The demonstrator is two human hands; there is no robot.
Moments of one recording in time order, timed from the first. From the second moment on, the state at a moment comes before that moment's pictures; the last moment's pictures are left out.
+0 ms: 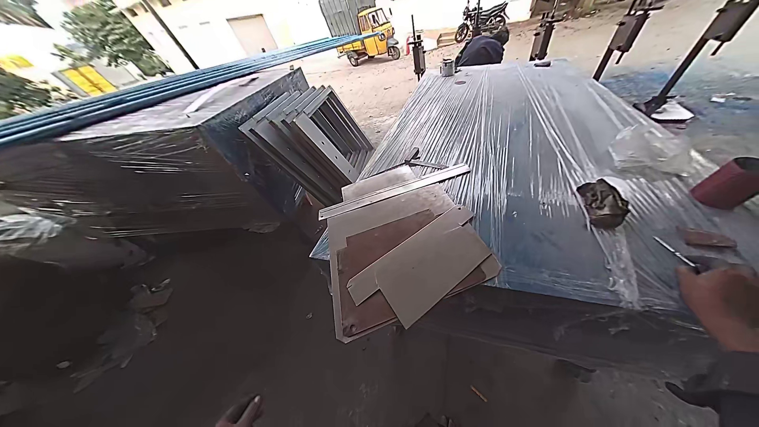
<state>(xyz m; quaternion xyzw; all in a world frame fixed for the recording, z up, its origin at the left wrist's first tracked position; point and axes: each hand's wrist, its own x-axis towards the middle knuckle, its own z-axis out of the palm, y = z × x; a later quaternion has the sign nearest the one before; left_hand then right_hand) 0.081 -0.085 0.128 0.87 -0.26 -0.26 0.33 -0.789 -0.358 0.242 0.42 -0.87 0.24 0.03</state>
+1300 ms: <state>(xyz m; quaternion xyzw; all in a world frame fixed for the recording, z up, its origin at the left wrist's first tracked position) -0.178 -0.827 0.357 0.76 -0.48 -0.12 0.42 -0.798 -0.349 0.237 0.41 -0.86 0.30 0.05</state>
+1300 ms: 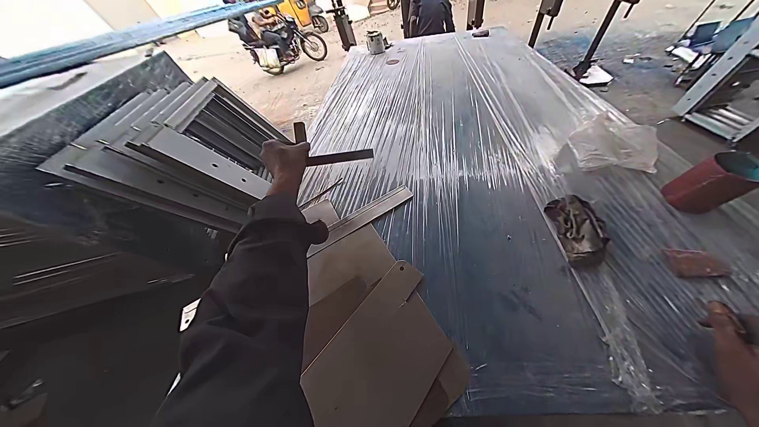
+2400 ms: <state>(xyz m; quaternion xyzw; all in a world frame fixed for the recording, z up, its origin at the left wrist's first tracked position) -0.819 -0.266 0.291 0.24 -0.49 -0.82 0.16 -0.934 -0.115 0.273 0.22 -0.62 0.71 -0.23</state>
